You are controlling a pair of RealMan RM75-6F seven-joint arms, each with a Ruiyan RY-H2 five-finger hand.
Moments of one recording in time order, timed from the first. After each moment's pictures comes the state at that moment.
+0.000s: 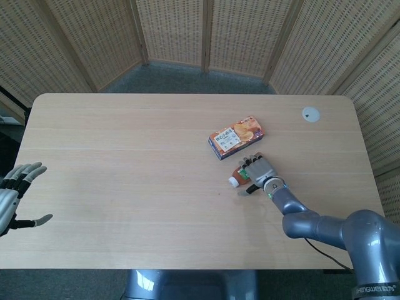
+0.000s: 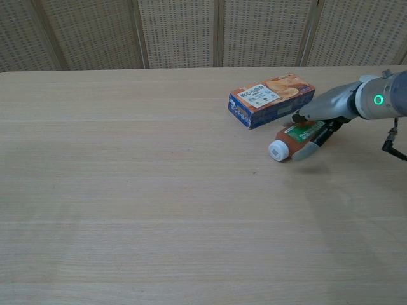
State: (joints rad) left arm -0.18 -0.90 0.00 -1.71 1.58 1.37 -0.33; right arm 1.17 -1.47 -0.17 -1.29 -0.54 0.59 -0.60
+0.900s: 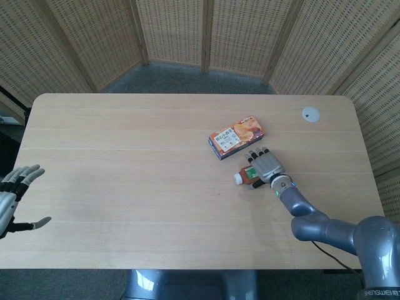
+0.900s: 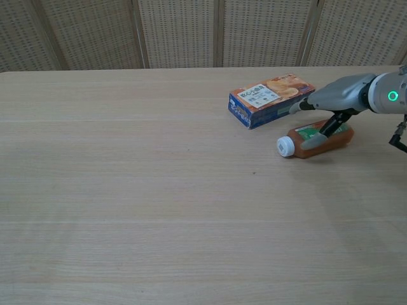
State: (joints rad) left arm -0.17 -0.89 0.01 -1.71 1.58 1.40 -0.33; right arm 1.06 -1.49 -0.12 -1.21 -0.76 0.64 -0.50
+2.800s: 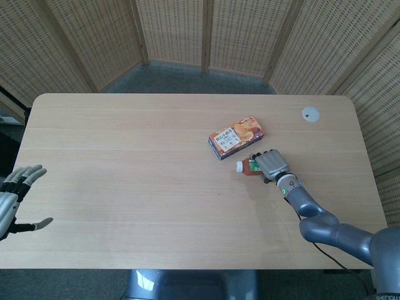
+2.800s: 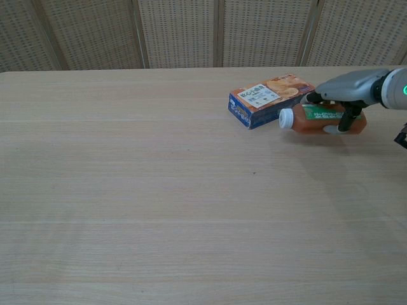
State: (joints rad) left arm -0.17 -0.88 0.01 -1.75 1.59 1.40 -0.32; right arm 0.92 -1.46 0.04 -1.17 -0.99 0.63 -0.32
